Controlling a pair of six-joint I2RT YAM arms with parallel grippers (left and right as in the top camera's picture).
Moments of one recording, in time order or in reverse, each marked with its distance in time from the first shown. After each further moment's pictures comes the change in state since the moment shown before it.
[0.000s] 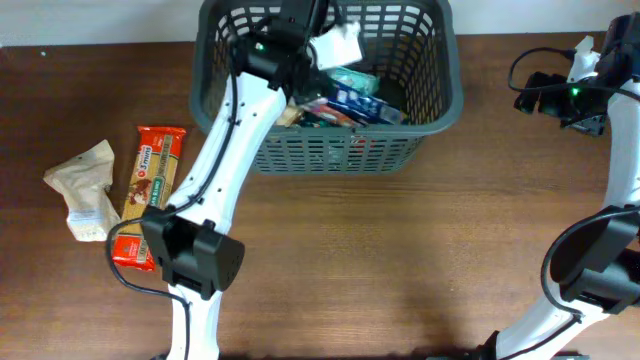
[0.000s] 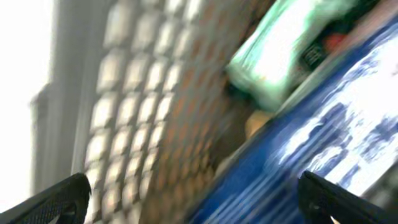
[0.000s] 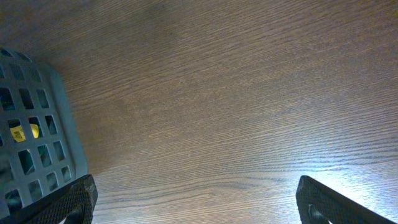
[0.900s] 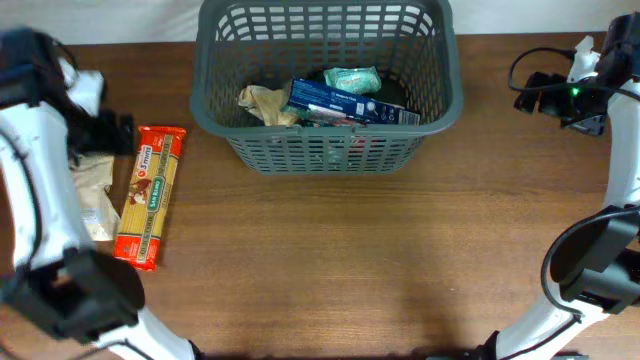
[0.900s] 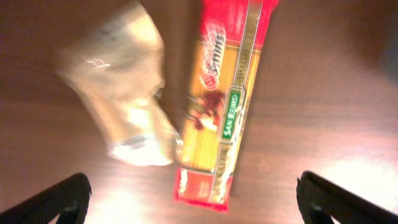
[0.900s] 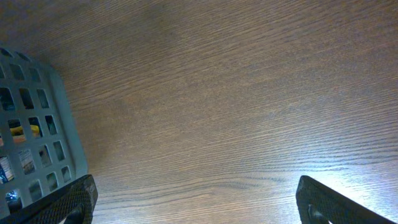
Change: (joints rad) left arm 0.777 -0.251 -0.427 -0.346 0.181 -0.604; right arm 0.000 0.000 0.000 0.000 0.000 0.000
